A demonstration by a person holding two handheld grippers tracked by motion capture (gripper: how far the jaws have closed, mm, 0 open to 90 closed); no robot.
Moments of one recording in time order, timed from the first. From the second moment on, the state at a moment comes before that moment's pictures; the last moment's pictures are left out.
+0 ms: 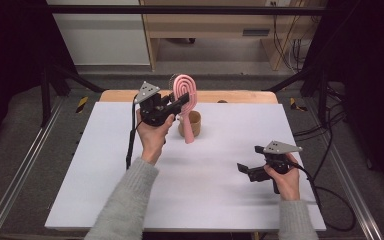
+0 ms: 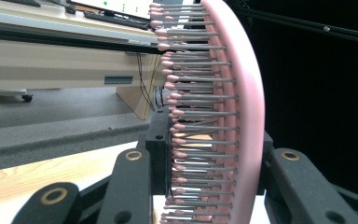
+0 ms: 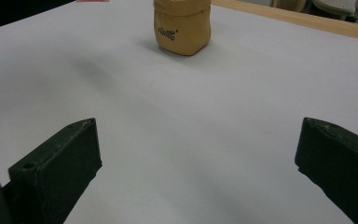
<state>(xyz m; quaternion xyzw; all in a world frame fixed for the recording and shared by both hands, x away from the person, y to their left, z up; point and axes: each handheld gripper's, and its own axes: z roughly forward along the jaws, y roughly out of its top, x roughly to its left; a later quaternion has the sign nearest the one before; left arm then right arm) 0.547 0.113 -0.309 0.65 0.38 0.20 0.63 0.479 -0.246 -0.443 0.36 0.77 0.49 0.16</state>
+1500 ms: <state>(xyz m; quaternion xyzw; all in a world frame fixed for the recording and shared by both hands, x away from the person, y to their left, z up) 0.593 0.096 -0.303 0.63 0.40 0.22 0.63 0.478 -0.250 -0.444 0.36 0.78 0.49 0.16</state>
